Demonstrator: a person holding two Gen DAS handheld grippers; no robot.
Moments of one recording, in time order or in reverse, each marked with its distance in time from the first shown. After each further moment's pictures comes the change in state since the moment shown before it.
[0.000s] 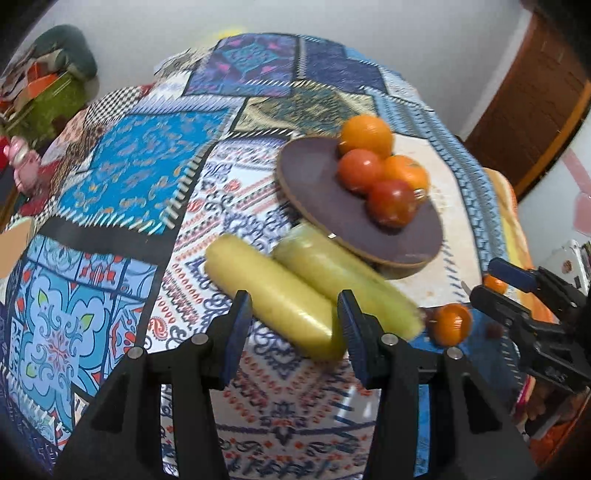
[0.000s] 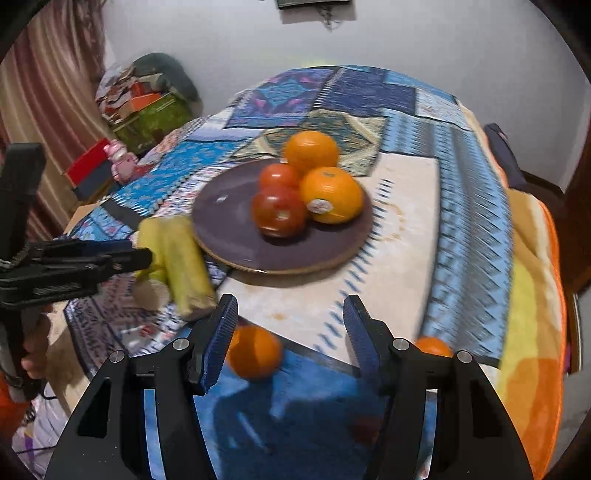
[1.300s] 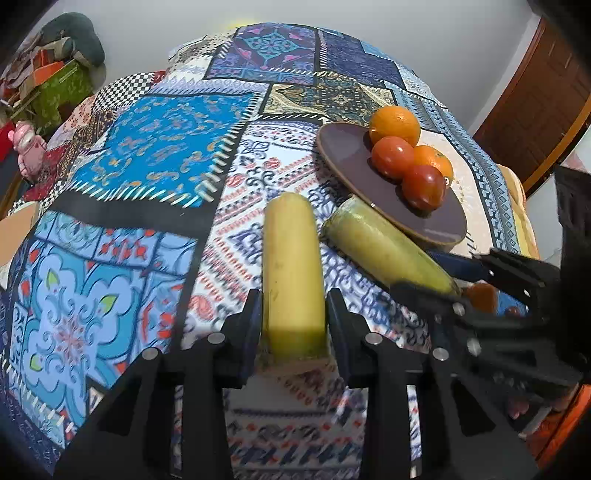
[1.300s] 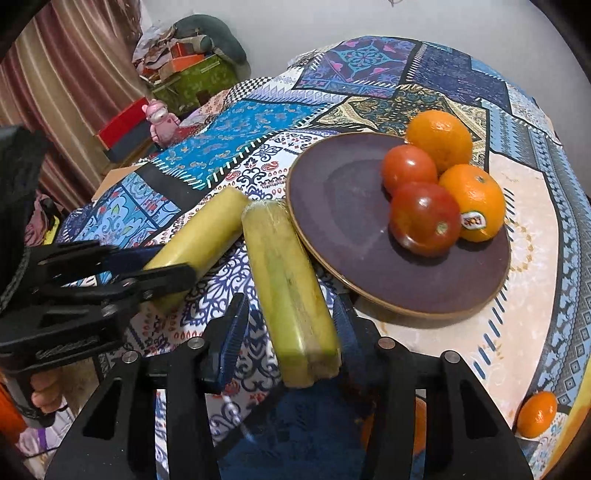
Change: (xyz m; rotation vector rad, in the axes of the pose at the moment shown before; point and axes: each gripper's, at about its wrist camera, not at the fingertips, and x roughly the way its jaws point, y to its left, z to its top) left arm -0.005 0.037 -0.017 -0.015 0.023 0.004; right arm 0.066 0.070 0.019 -0.090 0.126 0.135
